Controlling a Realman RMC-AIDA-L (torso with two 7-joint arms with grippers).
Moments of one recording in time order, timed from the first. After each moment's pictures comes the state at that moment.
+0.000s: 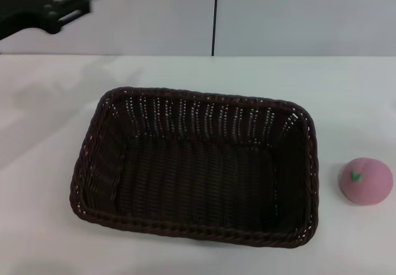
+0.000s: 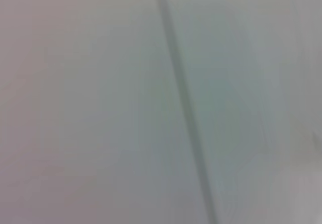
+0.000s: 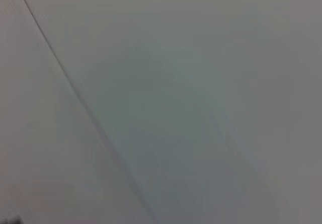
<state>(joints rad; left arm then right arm) -0.17 -2.07 1.08 1.28 1.44 1.19 -1.40 0.20 1.98 -0.44 -0.94 -1.65 -1.70 1.84</state>
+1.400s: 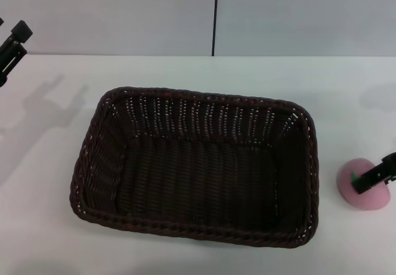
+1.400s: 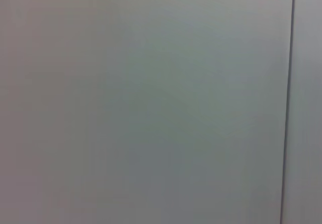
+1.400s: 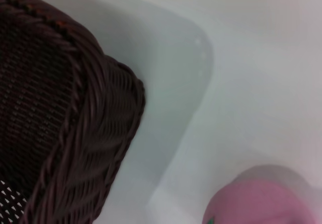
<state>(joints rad) -0.12 -2.06 0.99 0.69 1.00 1.37 -0.99 0.73 1.99 -0.74 -0.84 -2.76 -1.76 2.39</state>
